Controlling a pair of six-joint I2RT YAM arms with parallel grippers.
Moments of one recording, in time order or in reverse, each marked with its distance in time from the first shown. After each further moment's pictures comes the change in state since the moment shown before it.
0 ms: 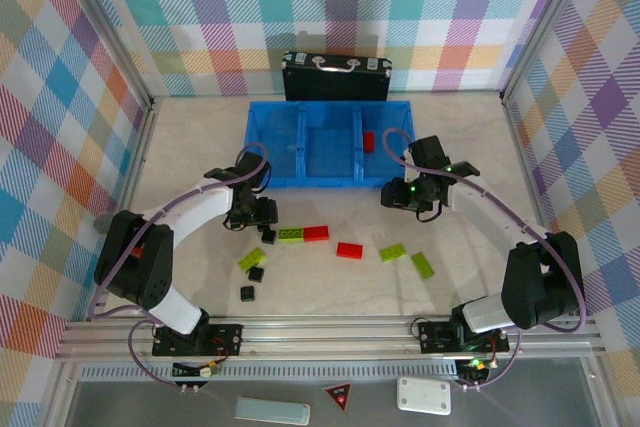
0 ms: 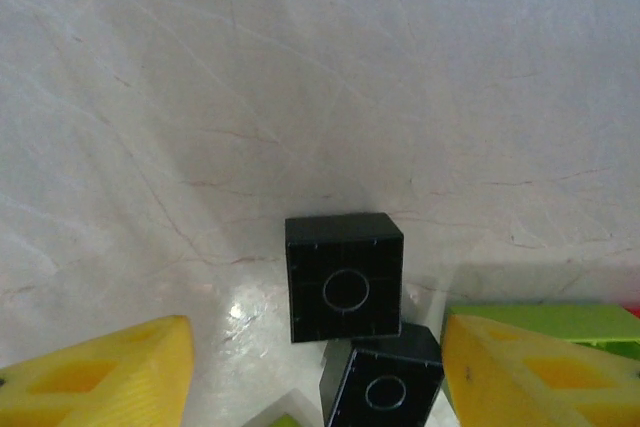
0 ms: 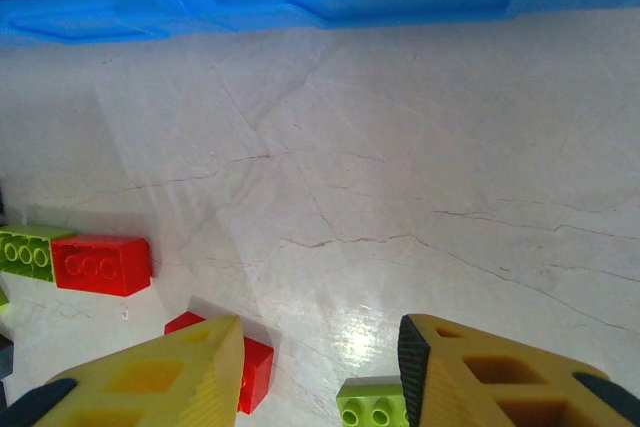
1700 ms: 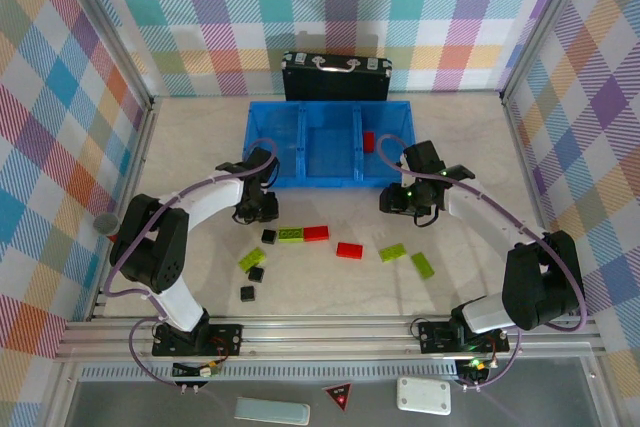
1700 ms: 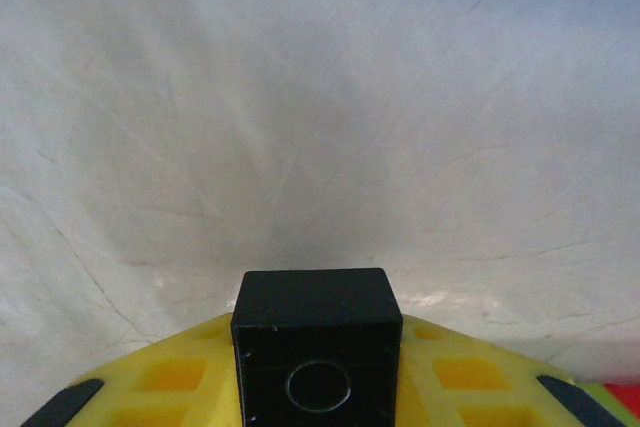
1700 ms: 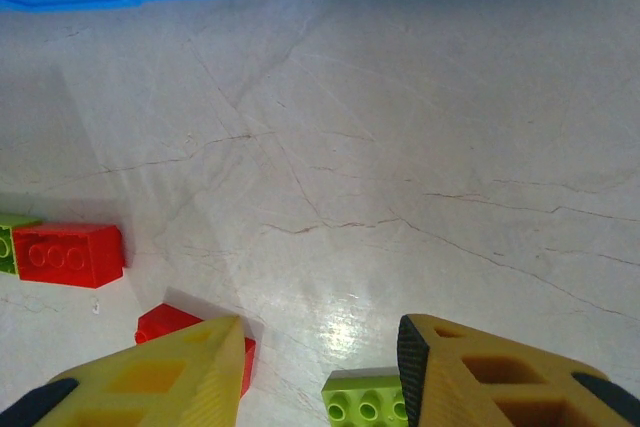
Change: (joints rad) left arm -0.013 0.112 0.089 0.024 0.000 -0.011; right arm 0.035 -0.003 -0.029 0.001 0.045 0.004
